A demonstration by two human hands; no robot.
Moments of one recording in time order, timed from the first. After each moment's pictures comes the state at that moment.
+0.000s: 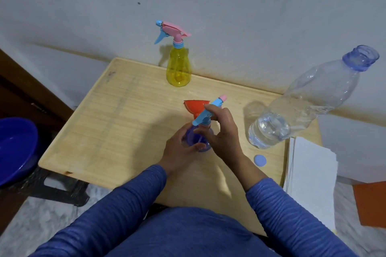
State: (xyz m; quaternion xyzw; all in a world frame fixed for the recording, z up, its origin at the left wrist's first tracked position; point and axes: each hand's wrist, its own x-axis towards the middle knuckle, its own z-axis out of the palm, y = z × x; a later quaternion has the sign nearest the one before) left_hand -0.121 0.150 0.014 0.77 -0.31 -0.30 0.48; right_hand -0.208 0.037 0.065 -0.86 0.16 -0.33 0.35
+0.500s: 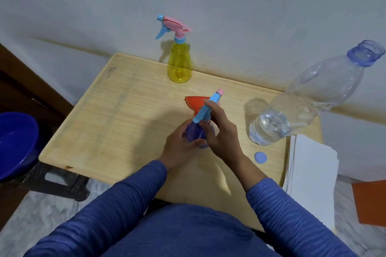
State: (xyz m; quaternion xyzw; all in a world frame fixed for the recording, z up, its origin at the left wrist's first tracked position) left_hand -0.120 0.149 0.014 0.77 -0.31 -0.28 0.48; right_hand -0.212 0.045 0.064 -0.84 0.14 -0.34 0.40
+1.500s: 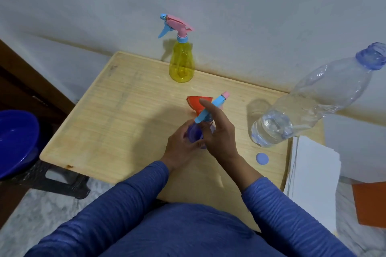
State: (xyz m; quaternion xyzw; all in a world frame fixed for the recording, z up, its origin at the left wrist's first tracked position) left_hand -0.120 0.150 0.010 0.77 -0.30 -0.28 0.48; right_hand -0.199 0.054 0.062 -0.84 0.19 -0.34 0.38
